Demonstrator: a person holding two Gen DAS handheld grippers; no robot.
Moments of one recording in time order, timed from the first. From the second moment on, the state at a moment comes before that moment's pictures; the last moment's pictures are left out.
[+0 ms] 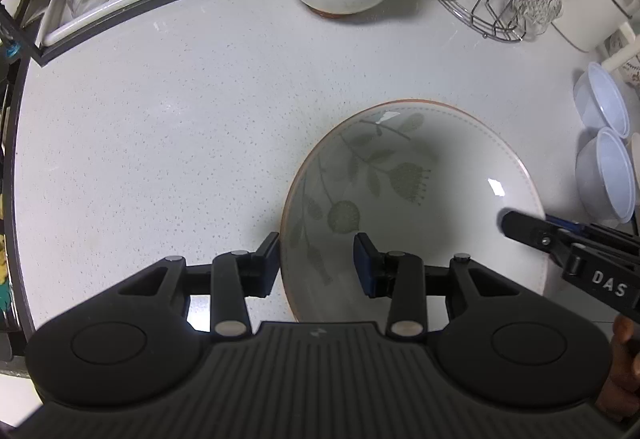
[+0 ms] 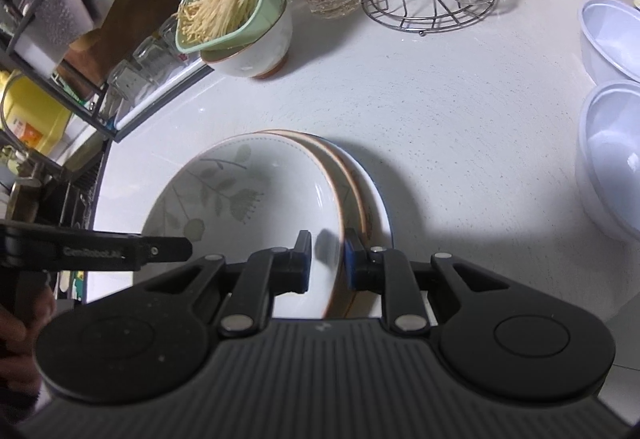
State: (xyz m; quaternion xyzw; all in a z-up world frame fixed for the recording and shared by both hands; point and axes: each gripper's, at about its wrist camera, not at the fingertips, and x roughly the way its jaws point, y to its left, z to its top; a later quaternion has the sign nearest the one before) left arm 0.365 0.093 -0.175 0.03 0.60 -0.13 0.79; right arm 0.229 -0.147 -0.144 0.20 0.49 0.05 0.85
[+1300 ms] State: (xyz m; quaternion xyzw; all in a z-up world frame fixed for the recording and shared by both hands) left arm 0.369 0.107 -0.184 -0.03 0.61 -0.11 0.79; right arm 0.249 -0.162 -0.126 0.20 0.52 0.04 0.83
